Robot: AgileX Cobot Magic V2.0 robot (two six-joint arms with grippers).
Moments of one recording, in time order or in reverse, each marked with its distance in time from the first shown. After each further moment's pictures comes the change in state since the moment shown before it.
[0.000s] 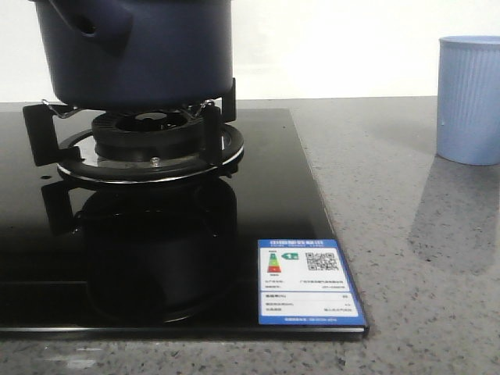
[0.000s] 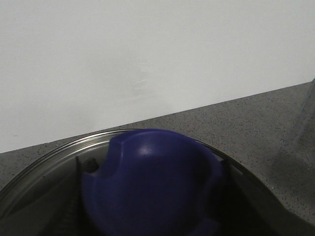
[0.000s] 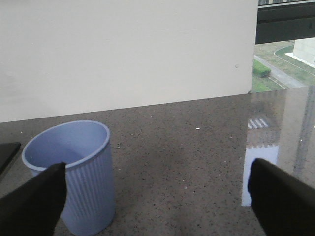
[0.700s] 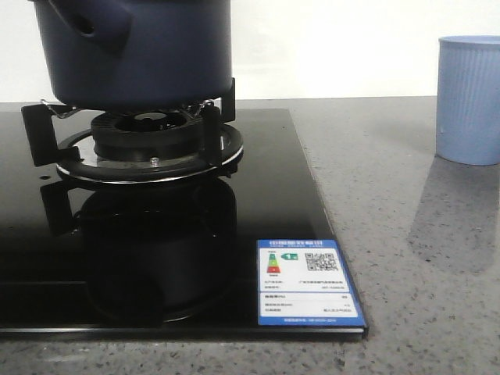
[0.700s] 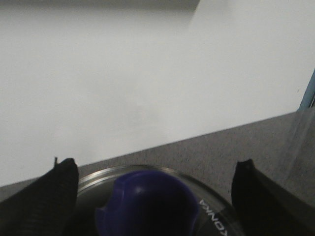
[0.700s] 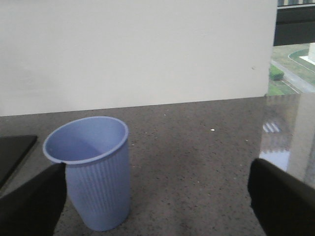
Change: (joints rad) left arm 0.000 -0.119 0.000 0.000 0.004 0.000; right arm 0.063 0.000 0.000 -0.032 -0.013 0.000
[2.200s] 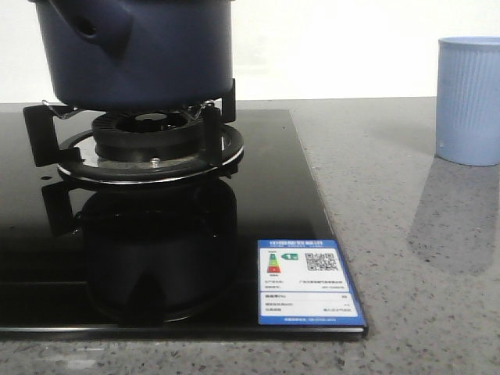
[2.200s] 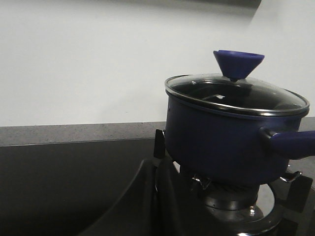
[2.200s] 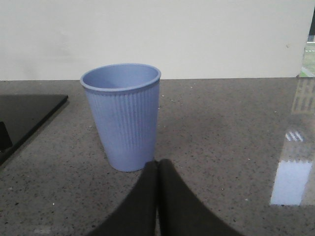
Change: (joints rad) left arm 0.184 -0.894 0.799 0.008 -0.057 0.004; right arm 0.100 -0.209 0.199 -0.064 0.024 0.043
